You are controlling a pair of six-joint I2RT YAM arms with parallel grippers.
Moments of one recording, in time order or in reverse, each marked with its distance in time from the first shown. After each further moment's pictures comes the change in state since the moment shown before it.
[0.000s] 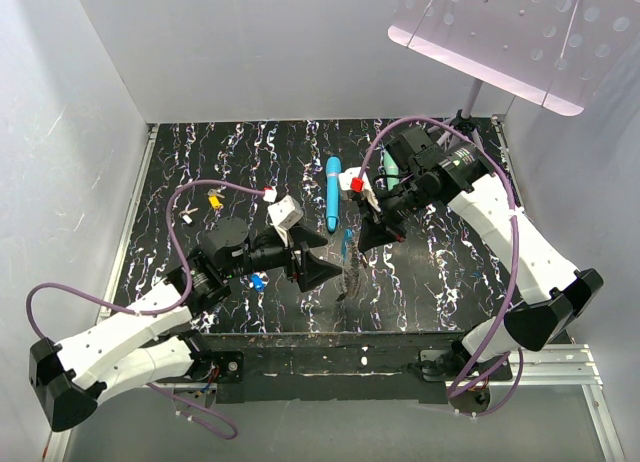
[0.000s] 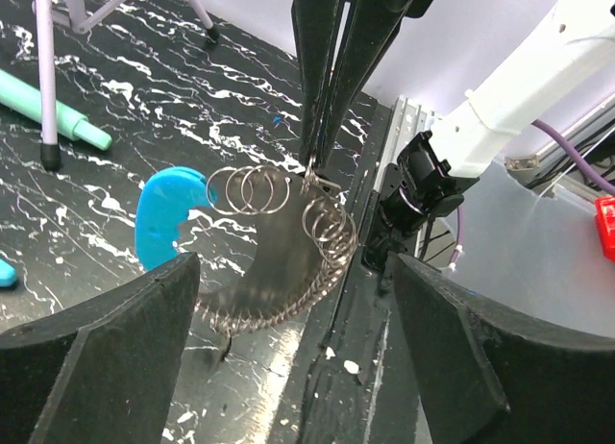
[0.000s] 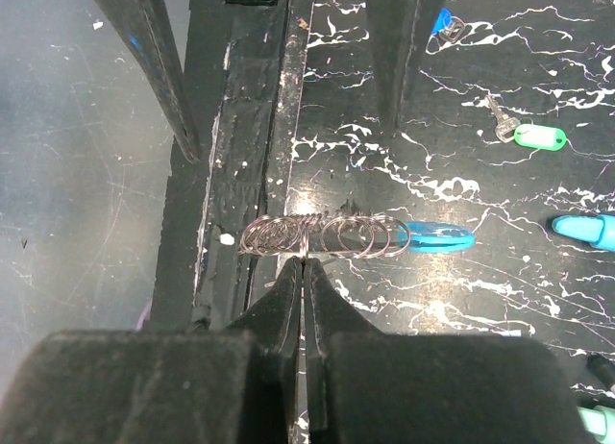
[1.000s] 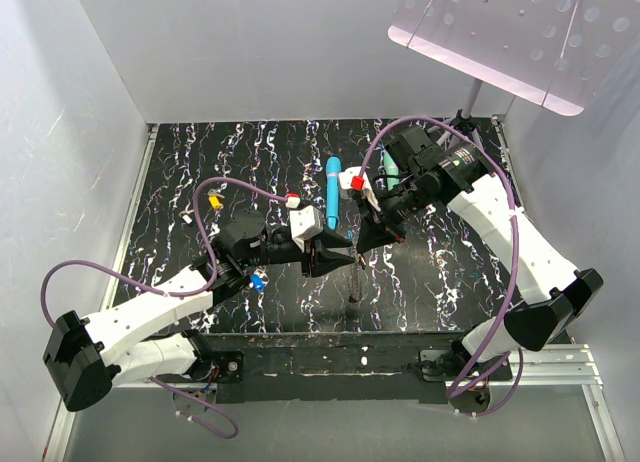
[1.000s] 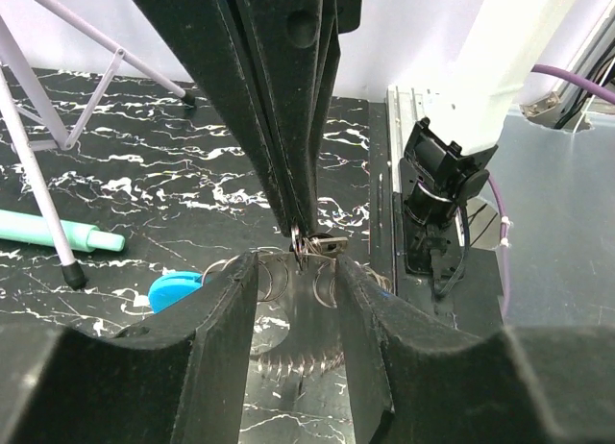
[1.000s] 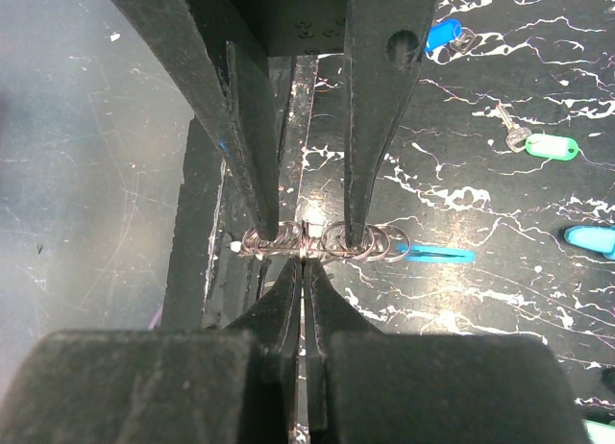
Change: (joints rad) left arm 0.000 0.177 0.002 0.272 0.191 0.268; right arm 0.000 0.000 0.000 0.000 -0.031 0.017
